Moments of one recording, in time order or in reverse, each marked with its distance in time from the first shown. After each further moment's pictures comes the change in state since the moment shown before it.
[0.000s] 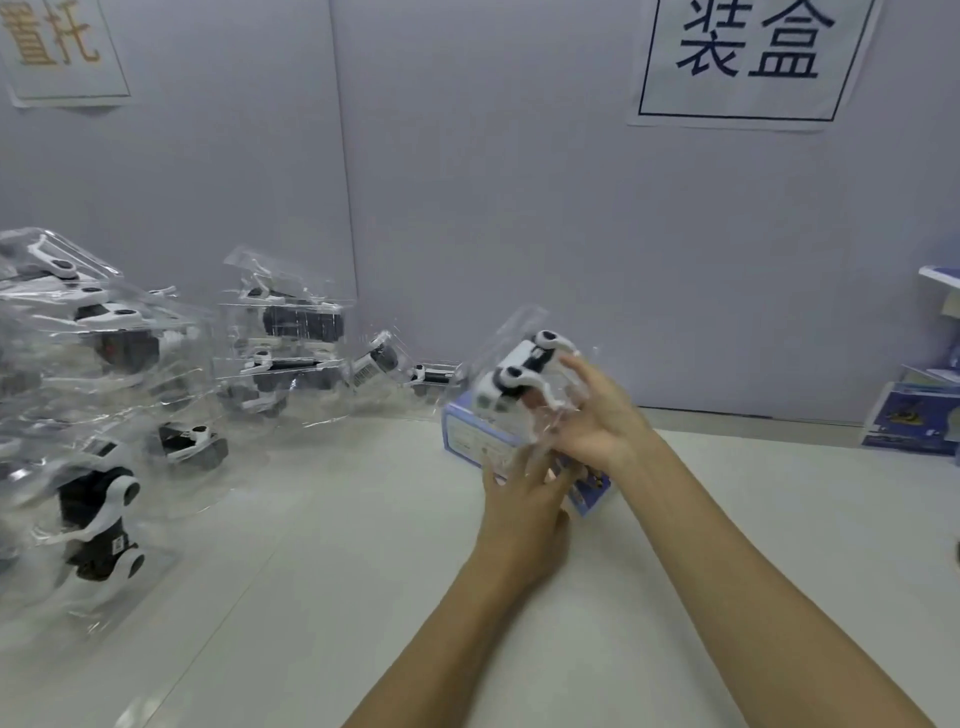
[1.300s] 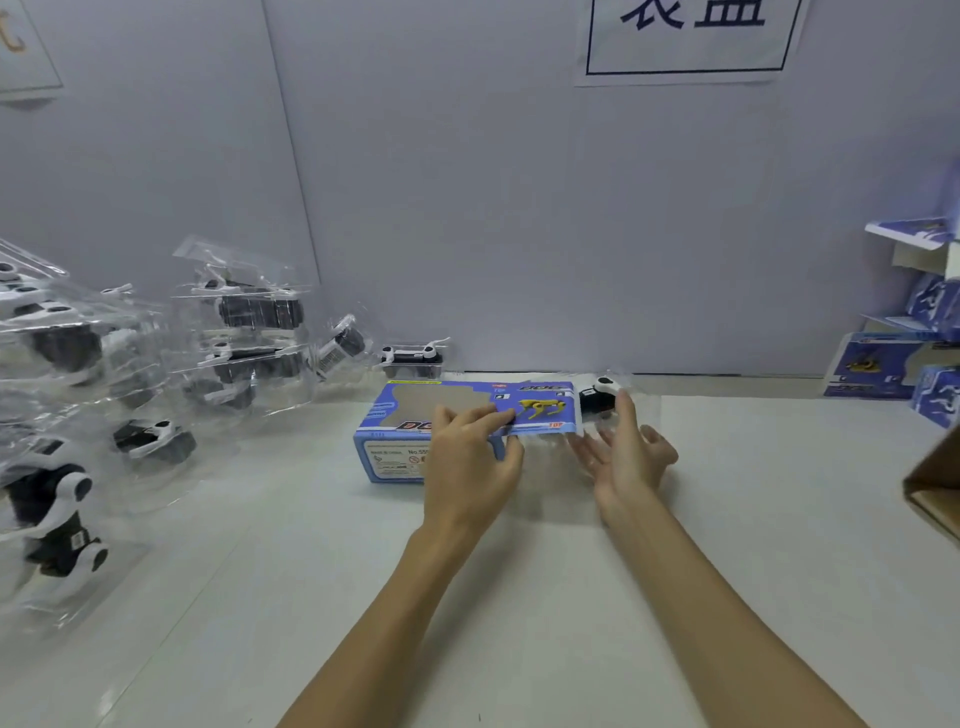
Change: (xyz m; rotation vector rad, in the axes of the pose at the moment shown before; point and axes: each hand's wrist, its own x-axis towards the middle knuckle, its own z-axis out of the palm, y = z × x) left_hand 0.005 0.011 -0.027 -0.246 0.313 -0.273; right_hand -0.011 0.044 -0.090 0.283 0.621 -0.366
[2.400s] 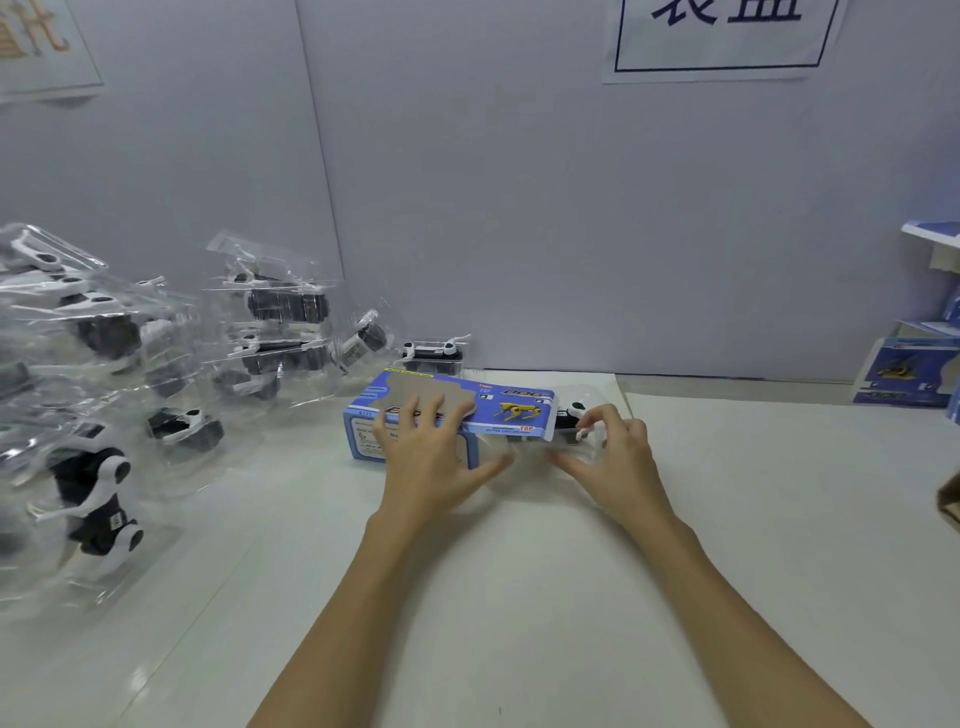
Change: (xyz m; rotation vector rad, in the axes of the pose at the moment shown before) left_hand 0.012 -0.063 -0.035 0.523 -0.293 -0.056; right_hand 0.010 0.017 -0.025 -1.255 -0.451 -0.678
